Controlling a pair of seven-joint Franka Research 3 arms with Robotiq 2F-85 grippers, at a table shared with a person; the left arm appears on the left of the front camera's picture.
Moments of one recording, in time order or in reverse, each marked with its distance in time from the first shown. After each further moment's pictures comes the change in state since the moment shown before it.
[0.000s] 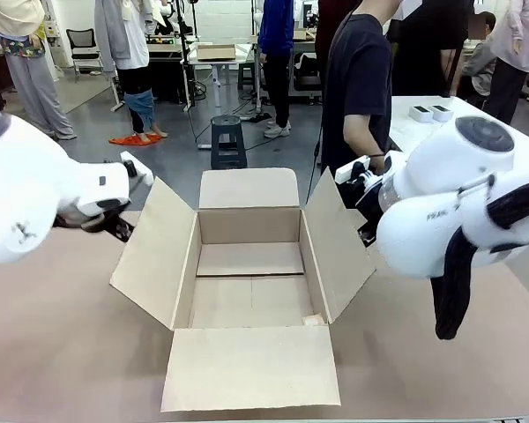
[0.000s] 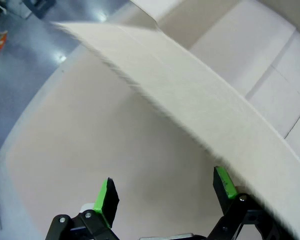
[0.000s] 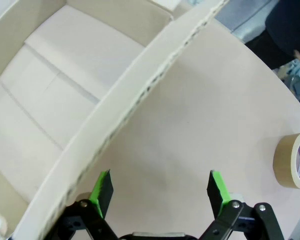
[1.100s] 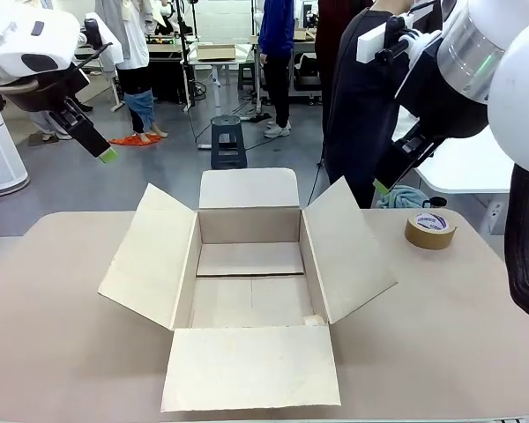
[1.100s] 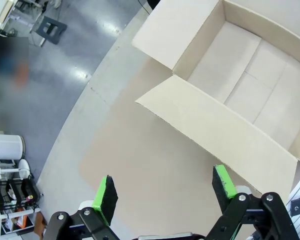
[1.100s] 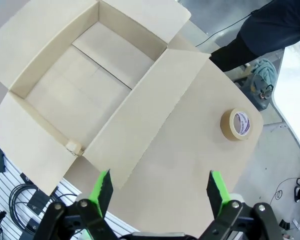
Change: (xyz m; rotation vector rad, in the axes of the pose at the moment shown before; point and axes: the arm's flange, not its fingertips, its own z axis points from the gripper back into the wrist) left arm 0.085 0.007 0.190 0.062 0.011 -0.231; right arm 0.034 0.068 0.241 -0.157 0.044 0.060
